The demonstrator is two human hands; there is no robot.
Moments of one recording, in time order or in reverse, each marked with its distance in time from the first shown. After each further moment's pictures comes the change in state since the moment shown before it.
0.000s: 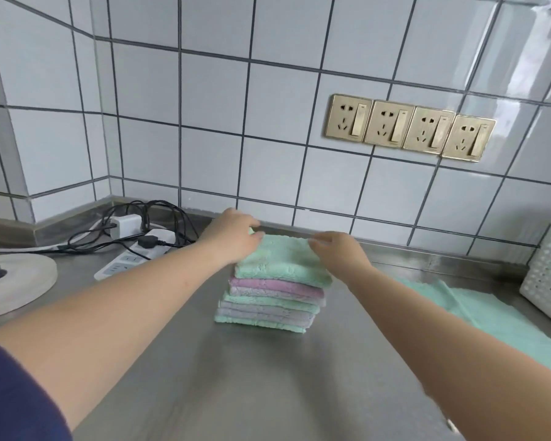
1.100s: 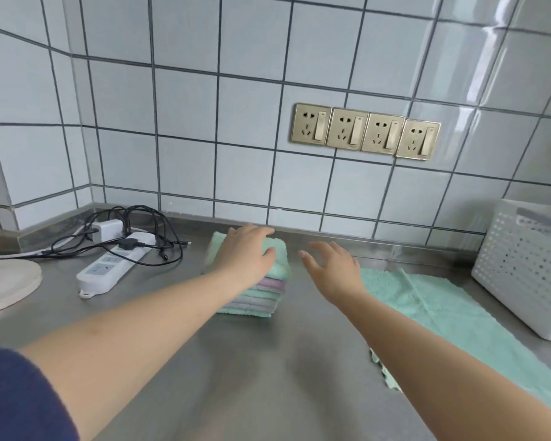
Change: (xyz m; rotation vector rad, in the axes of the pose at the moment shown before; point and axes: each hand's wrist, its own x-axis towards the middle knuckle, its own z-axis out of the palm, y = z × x) left_hand -0.048 0.074 0.029 -0.085 0.141 0.107; right_hand -0.040 0.059 -0.018 -0.210 0.189 -0.116
